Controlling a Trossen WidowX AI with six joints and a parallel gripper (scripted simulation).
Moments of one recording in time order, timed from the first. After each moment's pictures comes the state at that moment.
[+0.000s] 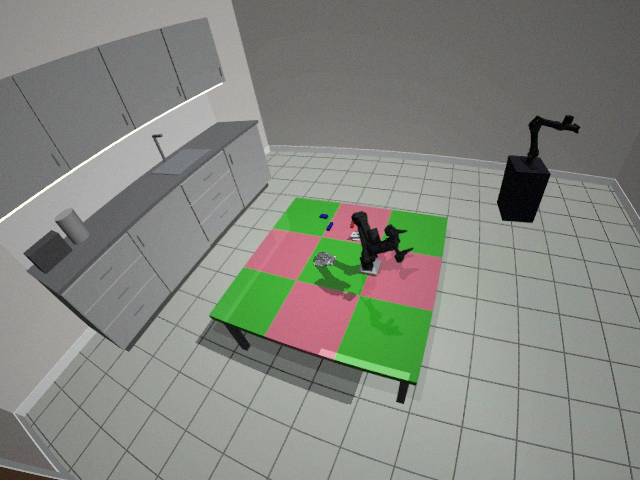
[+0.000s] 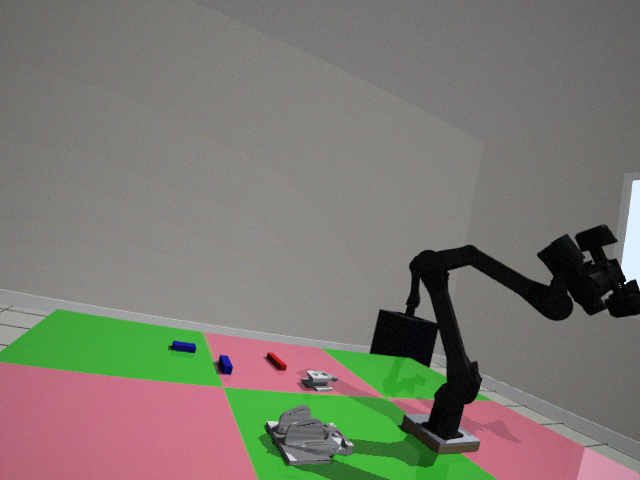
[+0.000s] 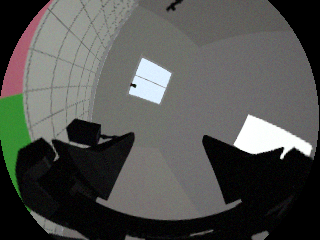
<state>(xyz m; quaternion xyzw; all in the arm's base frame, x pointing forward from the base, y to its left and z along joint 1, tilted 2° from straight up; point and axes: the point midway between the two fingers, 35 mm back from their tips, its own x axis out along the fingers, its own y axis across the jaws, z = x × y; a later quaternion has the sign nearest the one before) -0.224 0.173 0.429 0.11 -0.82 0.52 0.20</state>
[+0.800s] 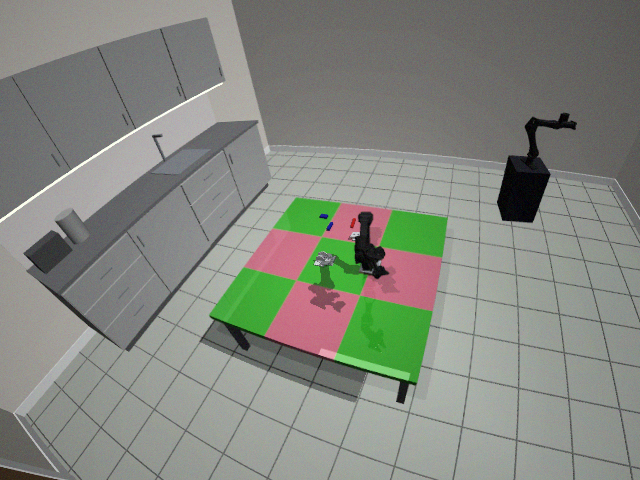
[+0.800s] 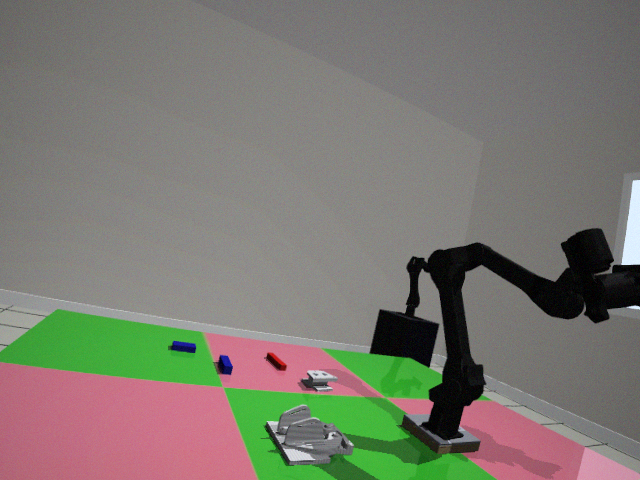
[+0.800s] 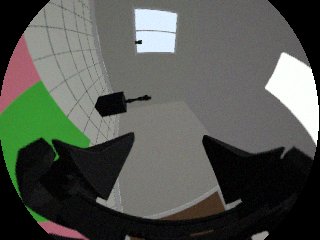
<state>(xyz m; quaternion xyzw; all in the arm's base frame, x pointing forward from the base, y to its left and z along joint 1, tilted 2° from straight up) -0.127 0.308 0.404 -0.09 -0.67 0.65 0.35</state>
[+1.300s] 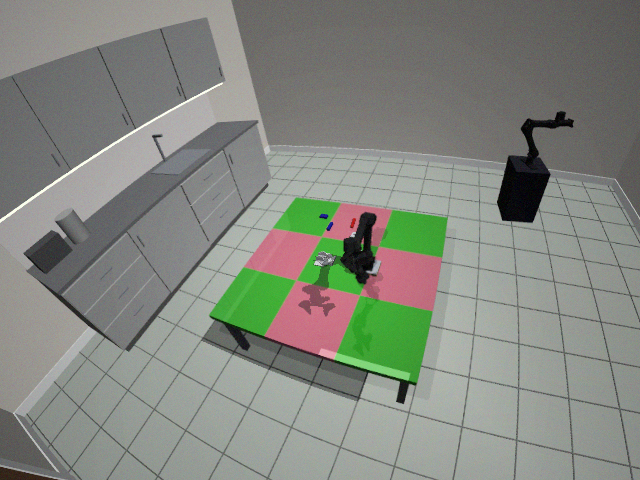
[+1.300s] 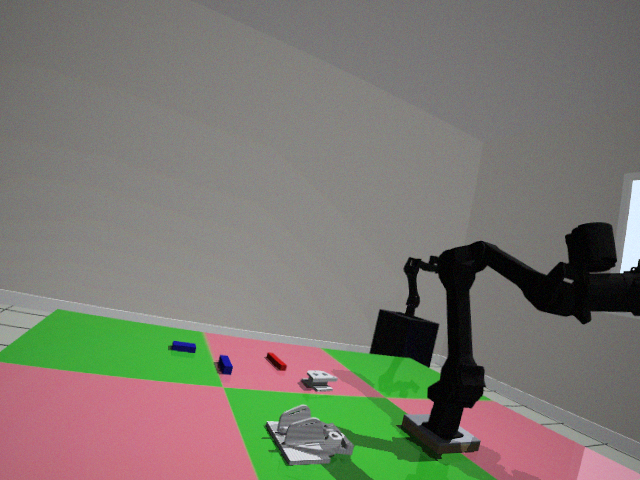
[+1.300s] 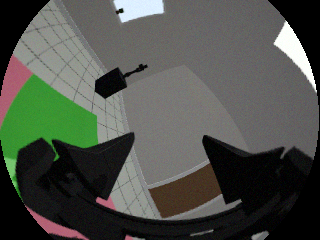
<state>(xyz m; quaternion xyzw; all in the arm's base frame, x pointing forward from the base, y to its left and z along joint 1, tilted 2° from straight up) -0.030 0.358 0.383 -0.19 -0.54 0.68 0.46</state>
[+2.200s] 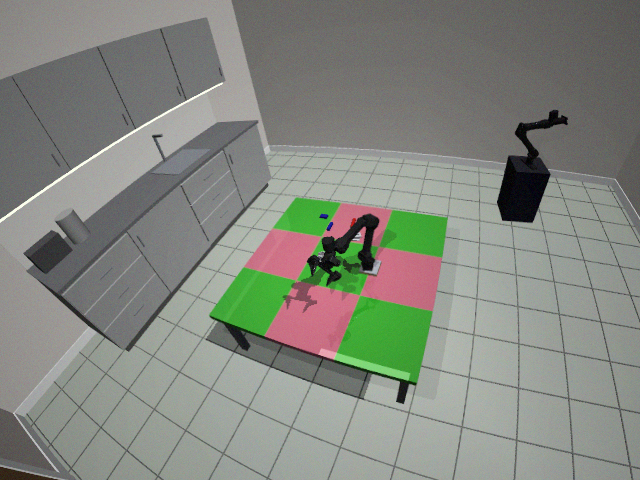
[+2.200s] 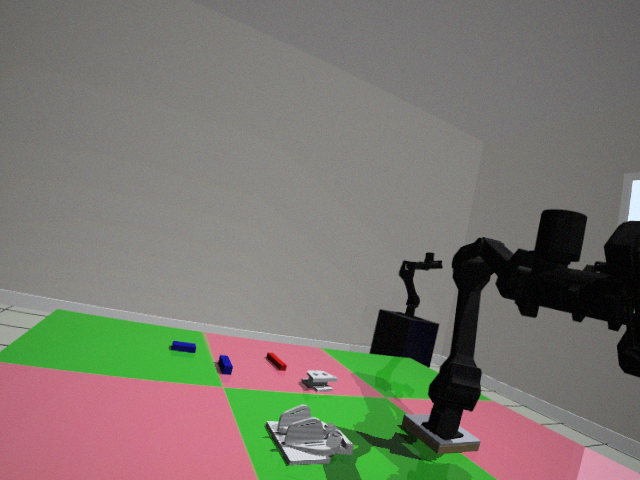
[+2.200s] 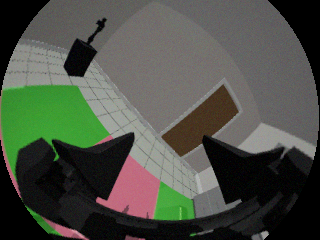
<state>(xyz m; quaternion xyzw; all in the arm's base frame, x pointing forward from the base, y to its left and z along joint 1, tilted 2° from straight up) 0.158 0.358 0.340 -0.28 -0.28 0.63 0.66</state>
